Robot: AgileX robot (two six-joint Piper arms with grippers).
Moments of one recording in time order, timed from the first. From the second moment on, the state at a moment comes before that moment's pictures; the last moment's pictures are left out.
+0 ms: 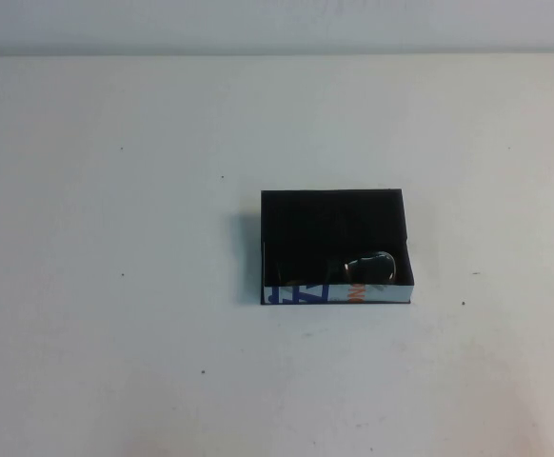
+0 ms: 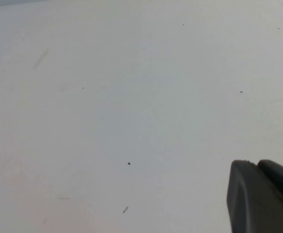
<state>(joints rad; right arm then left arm) 0.10 -0.01 0.03 0.13 0.31 -0.01 -0.06 -0.02 0.02 -0.01 0.36 0.08</state>
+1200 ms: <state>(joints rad) 0.10 0.20 -0.44 0.28 0.35 -0.05 -0.06 -0.02 0.02 -0.01 0.36 0.08</state>
